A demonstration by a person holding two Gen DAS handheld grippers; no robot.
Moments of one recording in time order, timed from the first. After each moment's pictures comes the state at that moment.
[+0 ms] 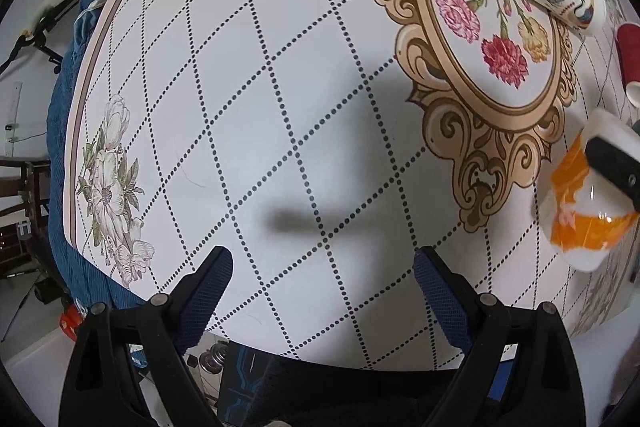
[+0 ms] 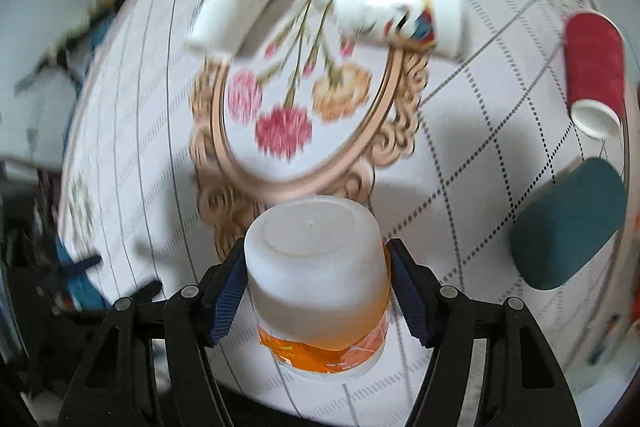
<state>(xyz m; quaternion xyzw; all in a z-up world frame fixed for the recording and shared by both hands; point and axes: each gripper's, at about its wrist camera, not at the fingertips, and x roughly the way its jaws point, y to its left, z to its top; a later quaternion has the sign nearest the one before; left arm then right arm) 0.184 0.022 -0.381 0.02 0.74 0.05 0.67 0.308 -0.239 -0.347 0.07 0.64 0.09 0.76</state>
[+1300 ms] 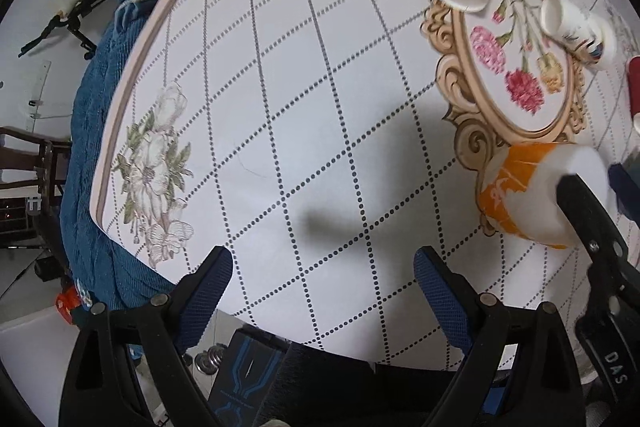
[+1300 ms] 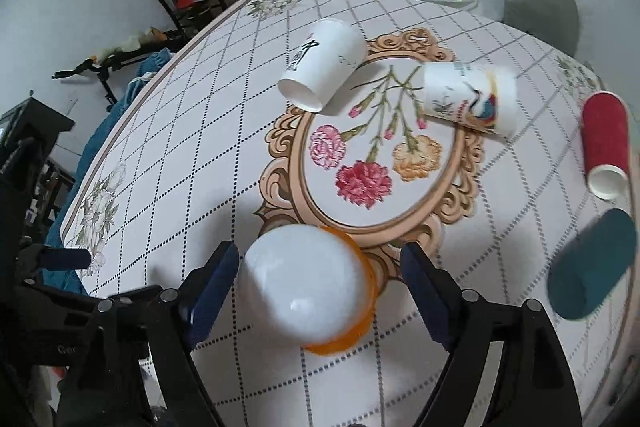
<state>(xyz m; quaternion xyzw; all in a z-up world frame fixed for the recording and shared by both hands) 0.165 0.048 -0.352 0.01 0.70 0.10 0.71 0.263 -0.165 -0.331 0.01 0.53 0.14 0.84</state>
